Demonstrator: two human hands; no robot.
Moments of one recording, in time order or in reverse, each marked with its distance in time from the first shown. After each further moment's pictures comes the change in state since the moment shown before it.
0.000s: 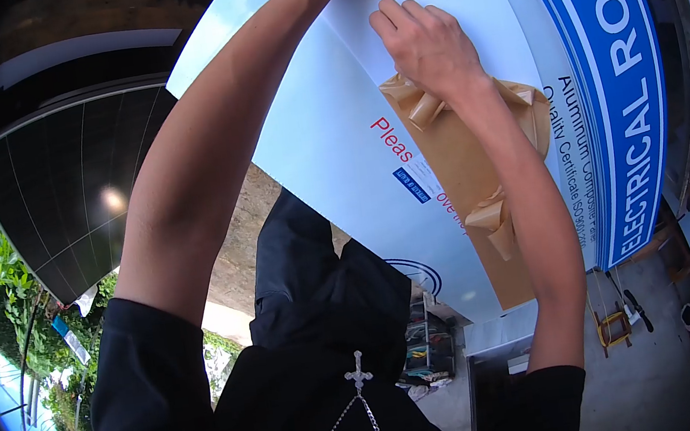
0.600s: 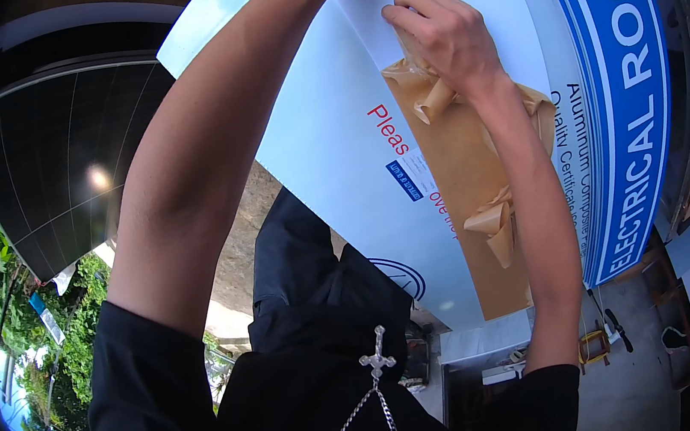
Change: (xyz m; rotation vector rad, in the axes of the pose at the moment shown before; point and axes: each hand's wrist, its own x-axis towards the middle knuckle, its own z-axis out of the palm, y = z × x) left_hand -0.010 0.003 0.004 -0.021 0.080 0.004; right_hand -0.015 0.011 -0.003 0.229 0.088 -0.093
